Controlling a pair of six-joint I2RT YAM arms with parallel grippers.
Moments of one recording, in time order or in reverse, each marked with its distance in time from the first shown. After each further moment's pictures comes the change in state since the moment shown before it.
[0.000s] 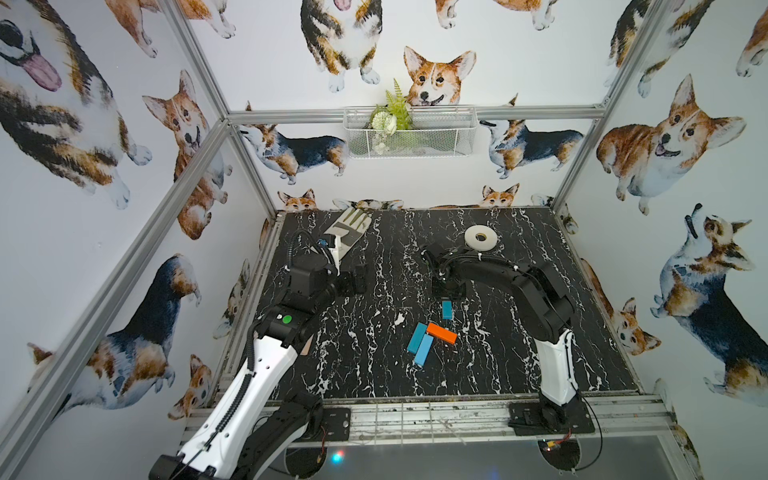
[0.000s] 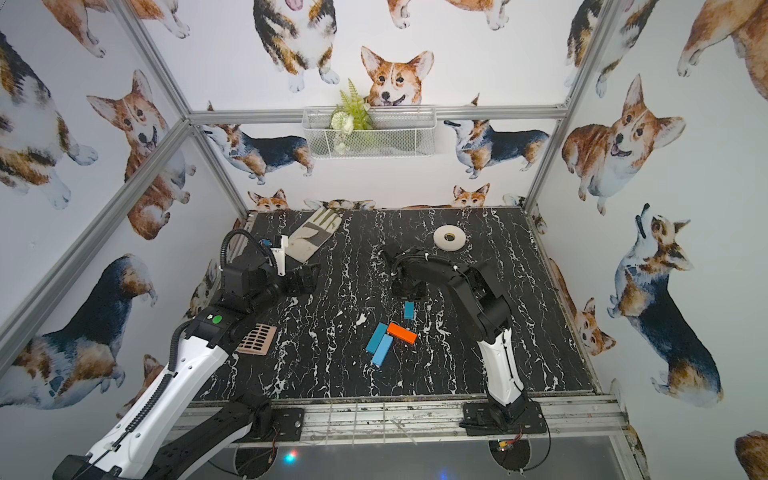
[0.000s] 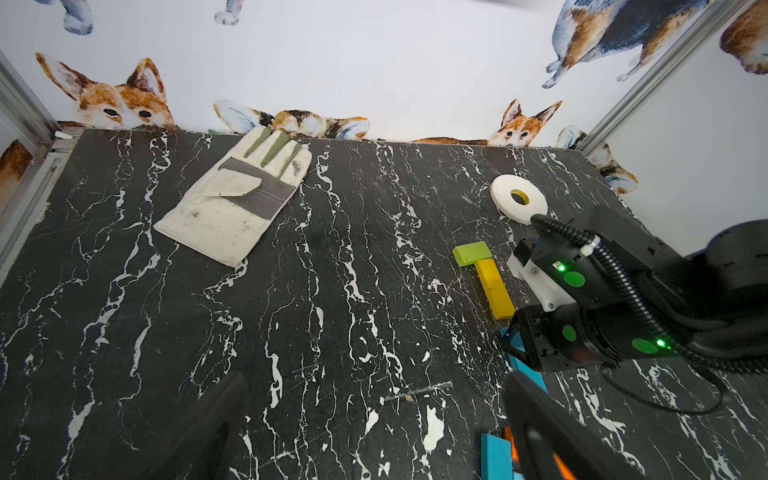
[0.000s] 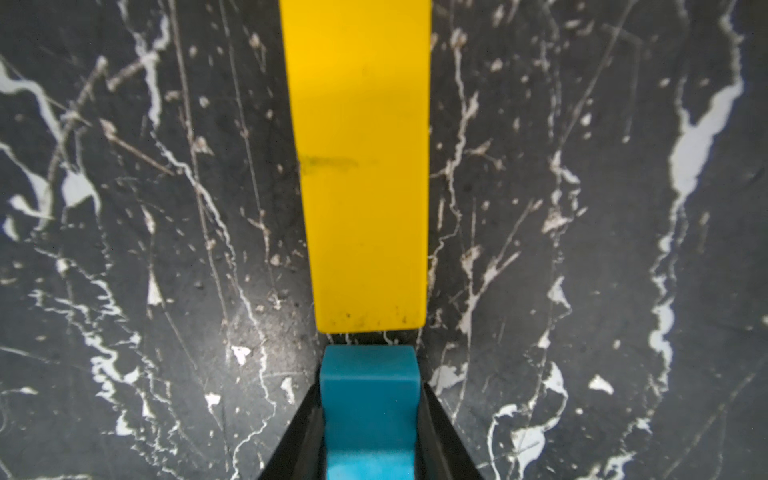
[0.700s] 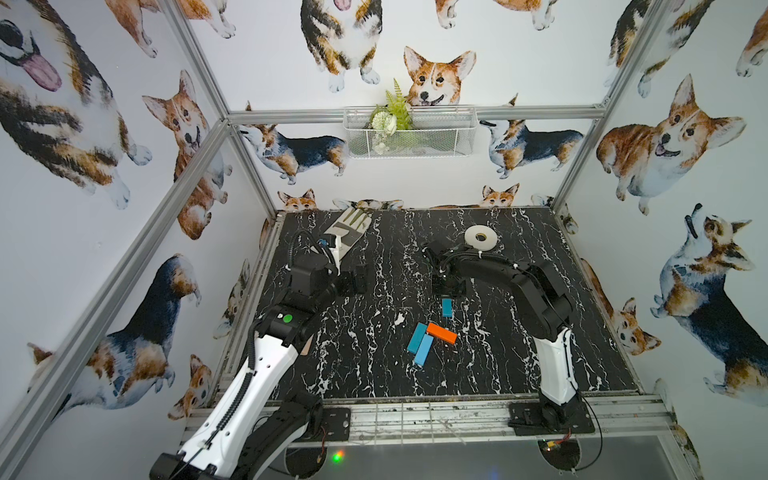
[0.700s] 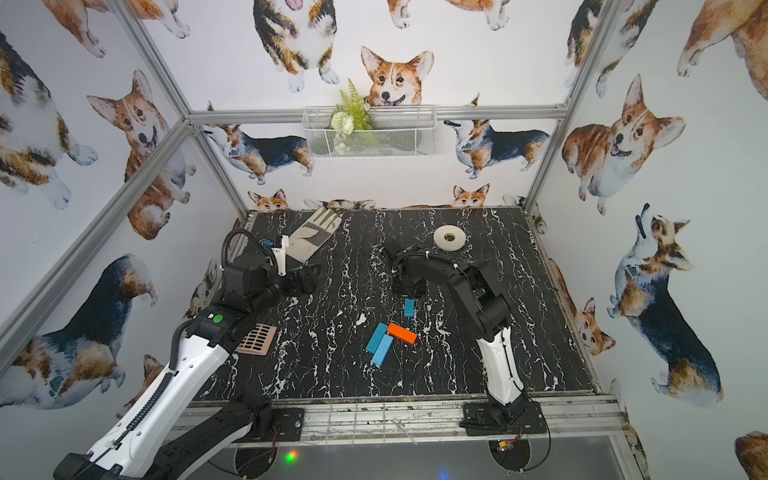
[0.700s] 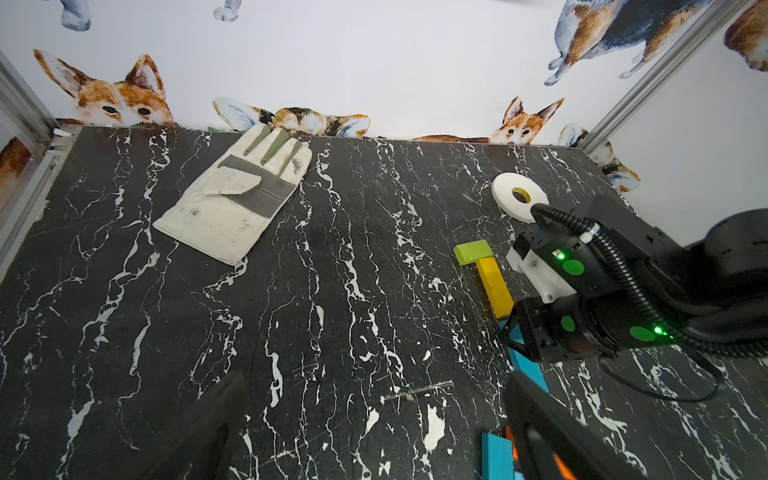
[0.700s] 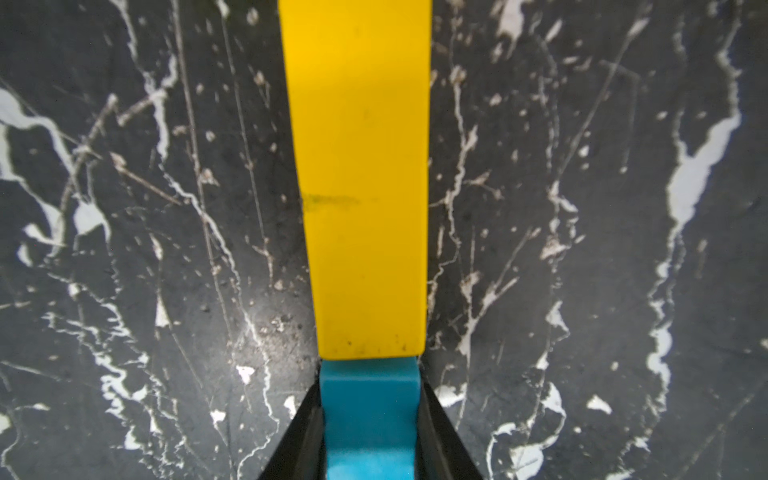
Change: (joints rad) left arm 0.000 0.006 0.000 0.000 0.000 0.000; right arm -0.016 0.019 0.026 -0.003 -0.011 -0.010
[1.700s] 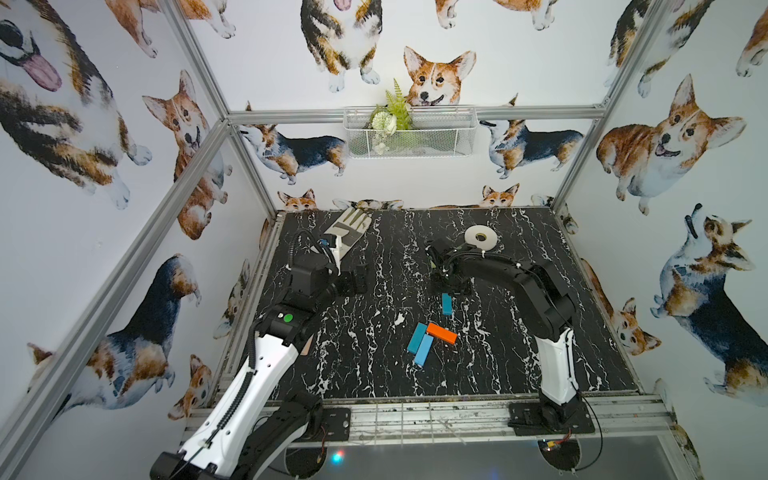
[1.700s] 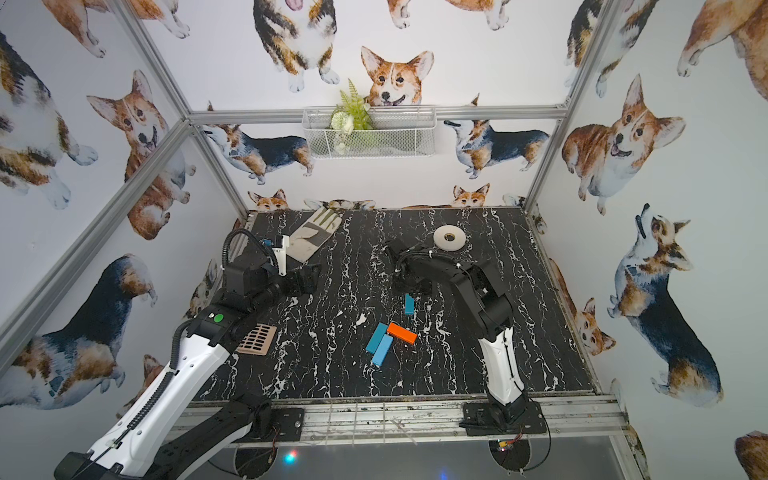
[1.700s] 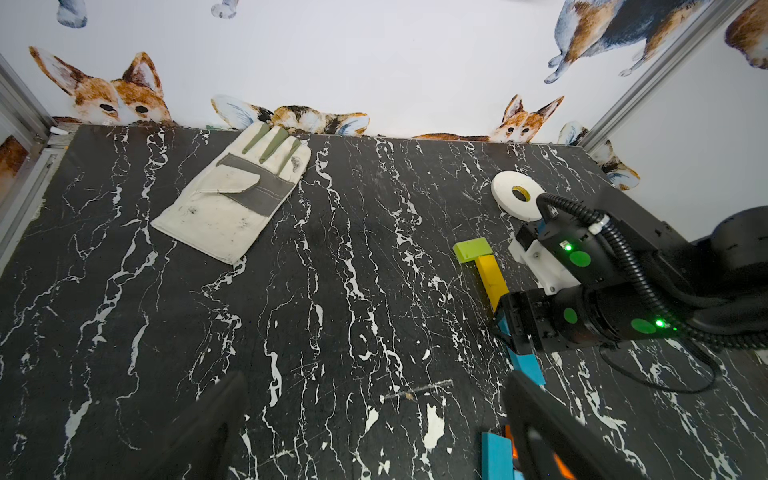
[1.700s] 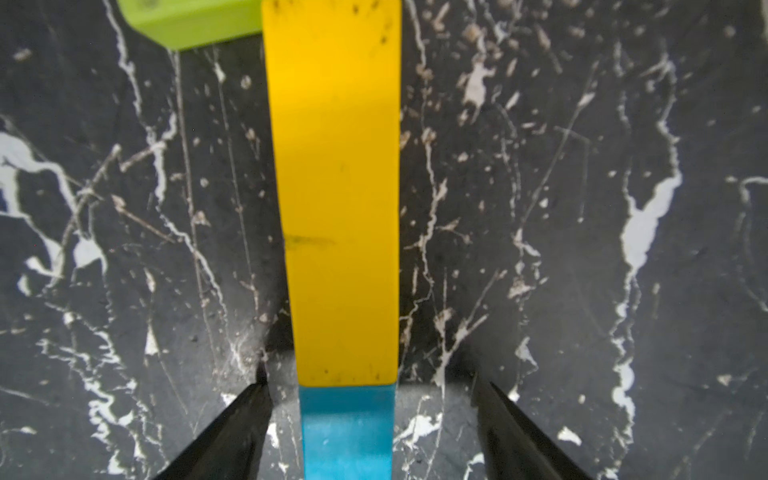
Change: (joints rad) left arm 0.000 0.003 0.000 0.000 0.003 0.000; right arm -0.008 -0.035 -0.038 0.042 0.024 -0.050
